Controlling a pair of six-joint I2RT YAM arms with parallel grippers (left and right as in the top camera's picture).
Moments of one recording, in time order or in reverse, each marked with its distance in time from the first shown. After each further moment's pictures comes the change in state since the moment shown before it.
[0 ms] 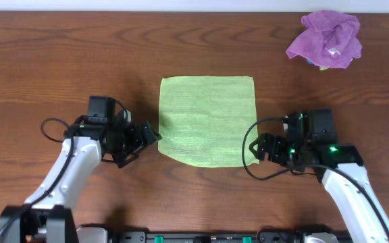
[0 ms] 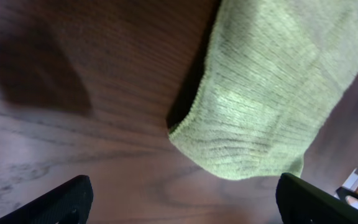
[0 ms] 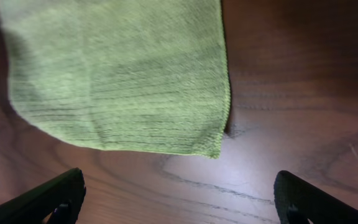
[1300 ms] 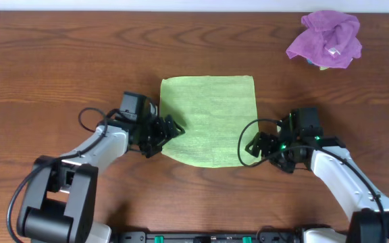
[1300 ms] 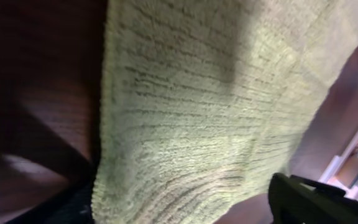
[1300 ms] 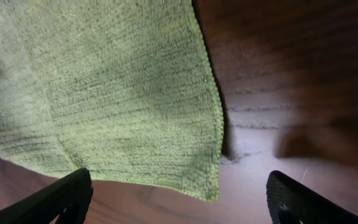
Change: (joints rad) left arm -0.188 0.224 0.009 0.343 0.056 -0.169; right arm 0.000 0.212 -0.051 0.175 -0.027 0.118
